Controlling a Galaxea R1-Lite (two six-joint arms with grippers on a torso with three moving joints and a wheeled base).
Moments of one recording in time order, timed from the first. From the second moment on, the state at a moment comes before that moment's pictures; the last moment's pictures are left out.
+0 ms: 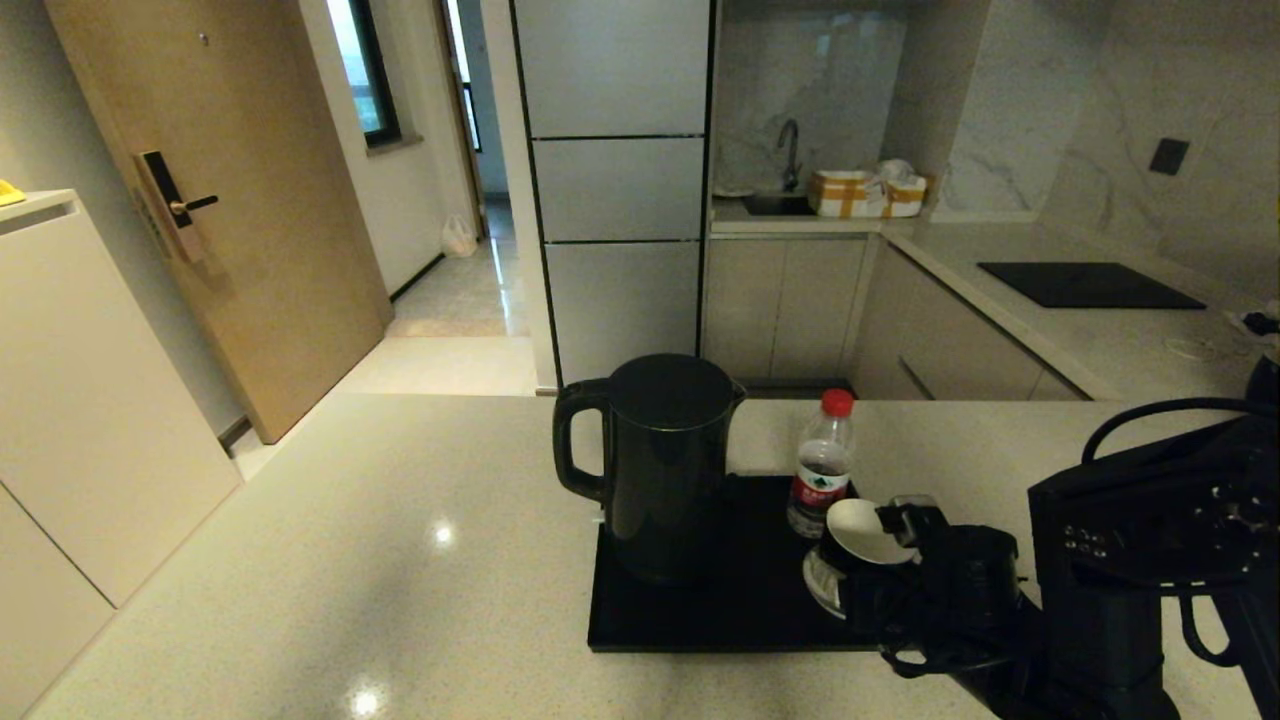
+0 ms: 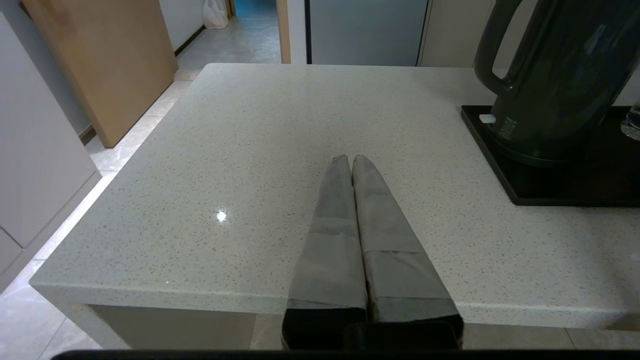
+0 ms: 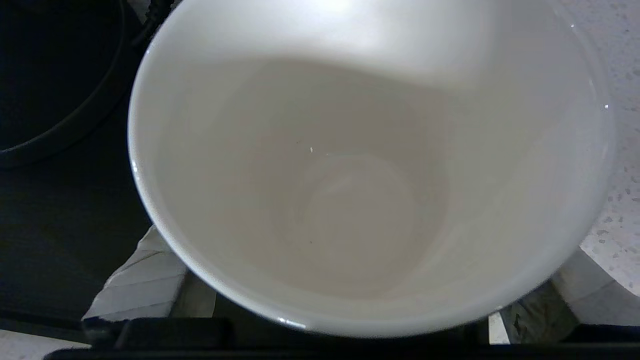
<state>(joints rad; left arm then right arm) 0.00 0.00 0.00 -0.01 0.00 0.00 0.41 2.36 -0.34 -1.52 -0.20 0.19</state>
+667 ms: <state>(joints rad) 0.00 0.00 0.00 -0.01 0.00 0.00 0.40 2.23 -0.25 -1.52 -0.20 0.20</state>
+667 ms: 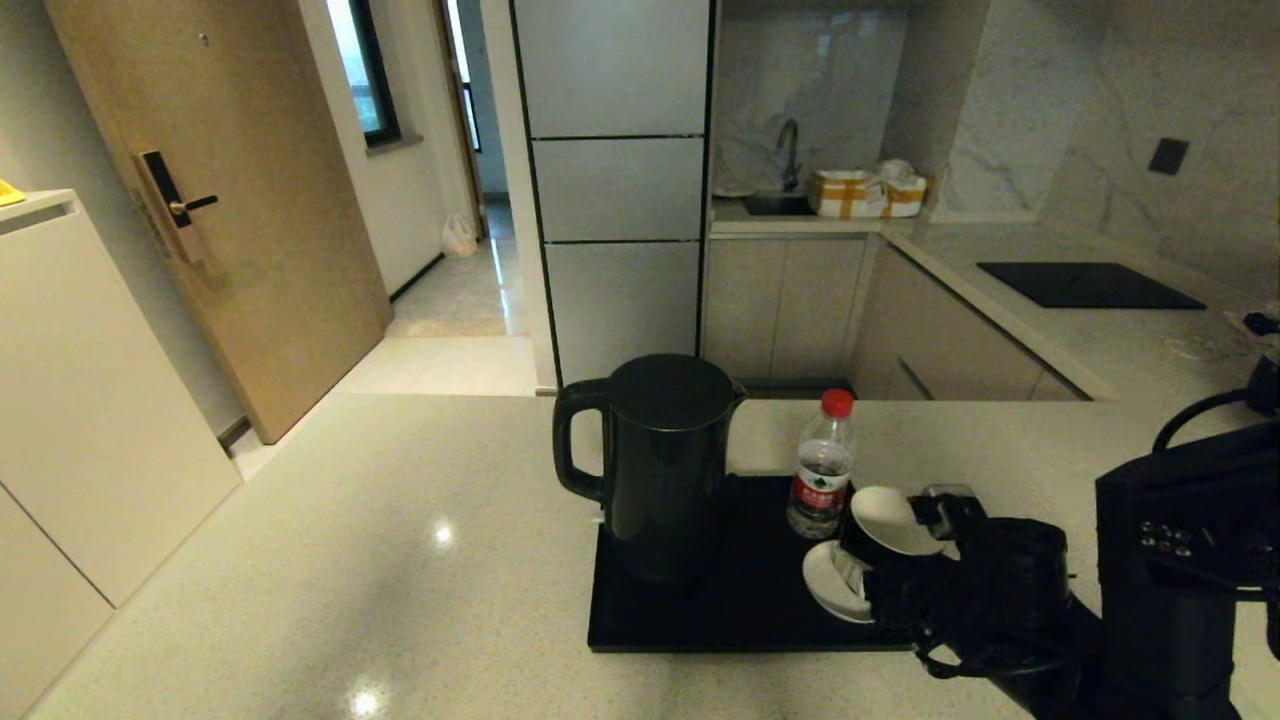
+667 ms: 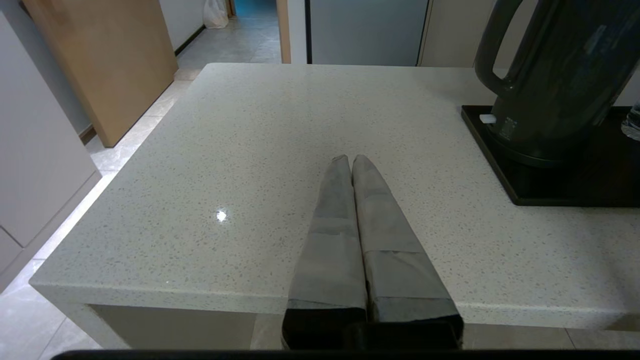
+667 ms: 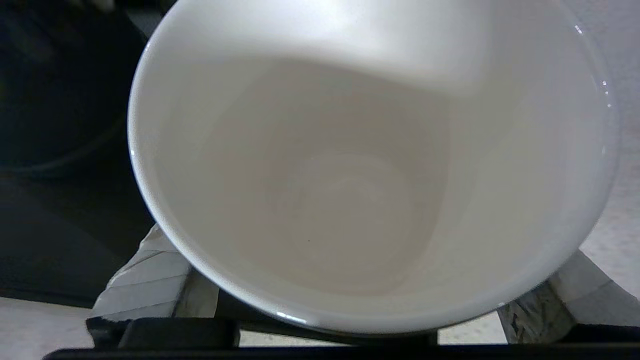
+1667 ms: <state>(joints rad) 0.00 0.00 0.00 -0.01 0.00 0.00 -0.13 2.17 -0.30 -1.40 -0.24 0.17</state>
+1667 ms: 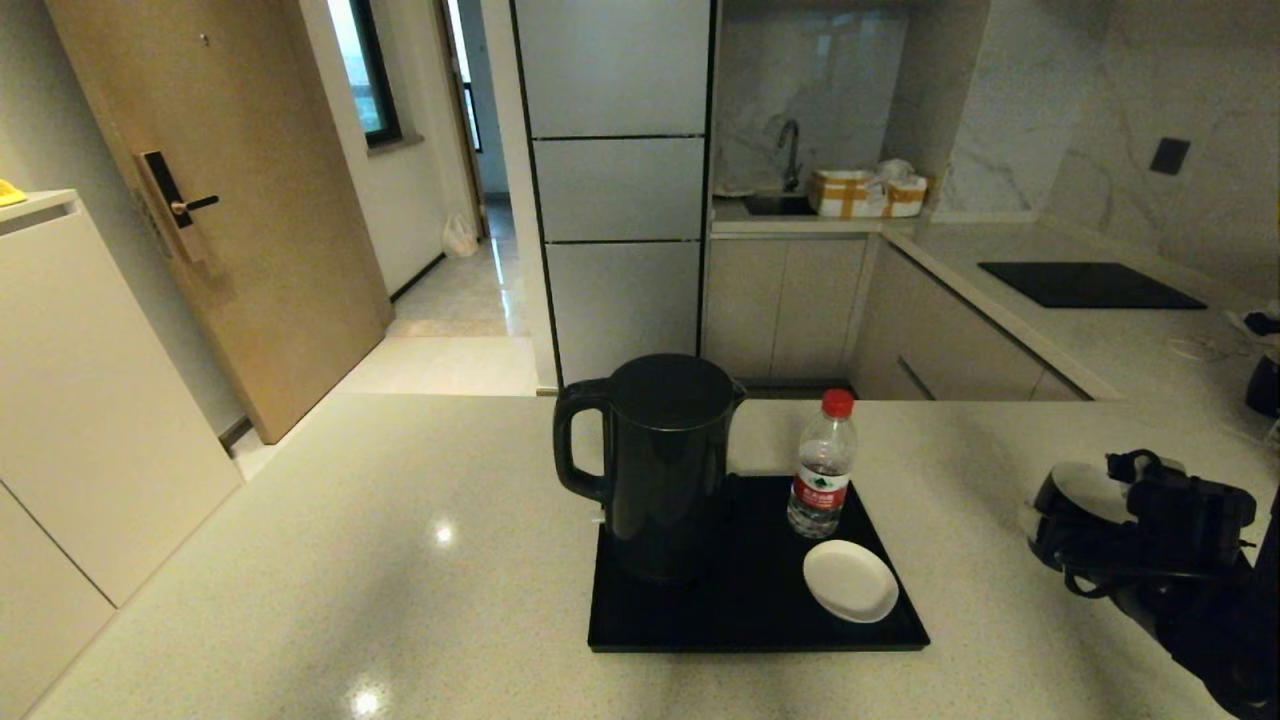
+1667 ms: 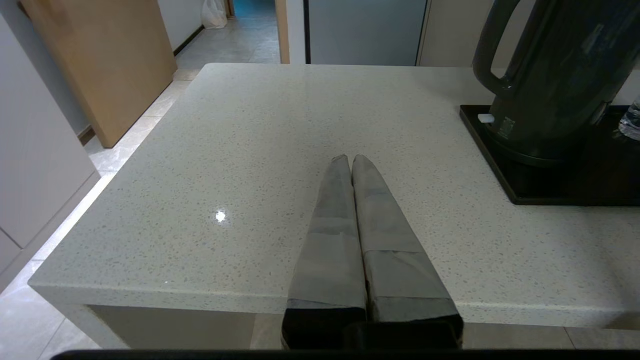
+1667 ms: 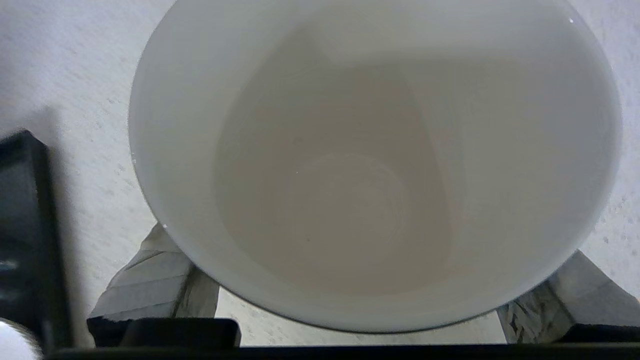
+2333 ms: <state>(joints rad) 0.00 0.00 0.00 -0.01 0.00 0.00 -0.07 2.30 -0.16 -1.52 -0.27 0.19</state>
